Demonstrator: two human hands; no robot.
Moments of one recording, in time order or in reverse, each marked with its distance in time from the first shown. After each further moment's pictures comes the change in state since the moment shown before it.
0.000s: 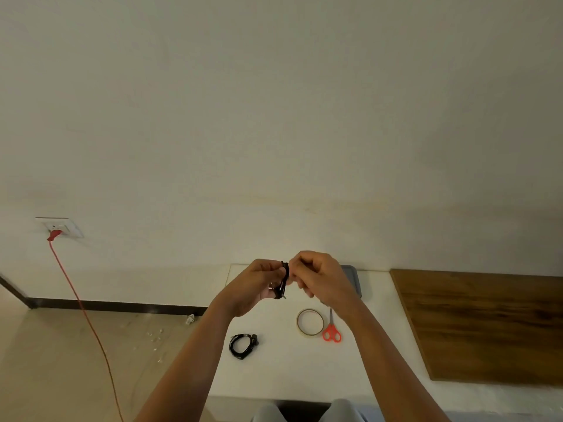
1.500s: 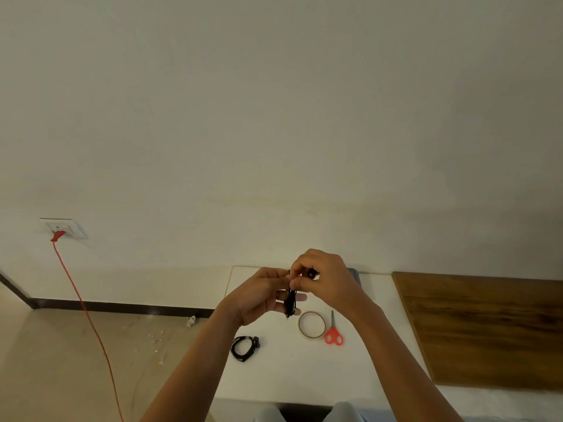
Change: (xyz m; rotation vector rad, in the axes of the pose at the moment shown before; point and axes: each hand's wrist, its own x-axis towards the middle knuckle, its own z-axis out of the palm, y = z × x) left_hand 0.000 -0.006 0.006 -0.134 -0.087 -0.082; right_hand 0.009 0.016 -0.011 -0.337 -0.054 -0.268
